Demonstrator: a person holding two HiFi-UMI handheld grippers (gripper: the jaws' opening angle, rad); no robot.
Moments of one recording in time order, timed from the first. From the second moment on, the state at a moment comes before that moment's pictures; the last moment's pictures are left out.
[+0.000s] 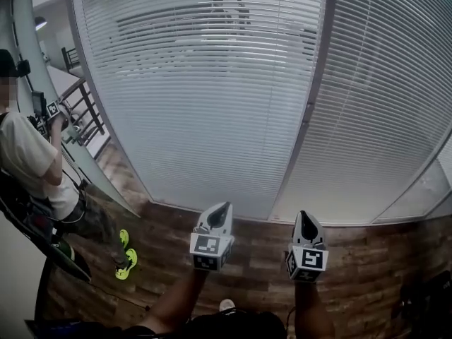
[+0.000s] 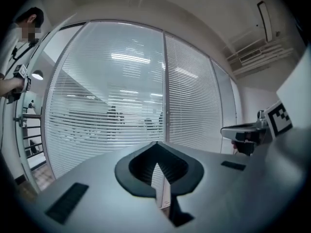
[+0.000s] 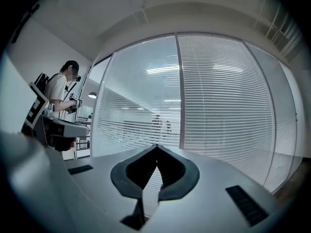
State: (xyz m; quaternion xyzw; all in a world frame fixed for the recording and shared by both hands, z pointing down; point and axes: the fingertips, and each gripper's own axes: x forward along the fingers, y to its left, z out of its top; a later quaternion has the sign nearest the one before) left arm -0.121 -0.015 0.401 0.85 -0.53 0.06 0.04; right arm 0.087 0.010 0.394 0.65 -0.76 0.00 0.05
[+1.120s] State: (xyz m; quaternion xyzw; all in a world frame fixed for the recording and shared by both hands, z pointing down) left arm -0.085 -0.115 0.458 0.85 -0.52 0.03 0.05; right arm 0.100 -0.089 0.426 0.65 -0.76 -0.02 0.05
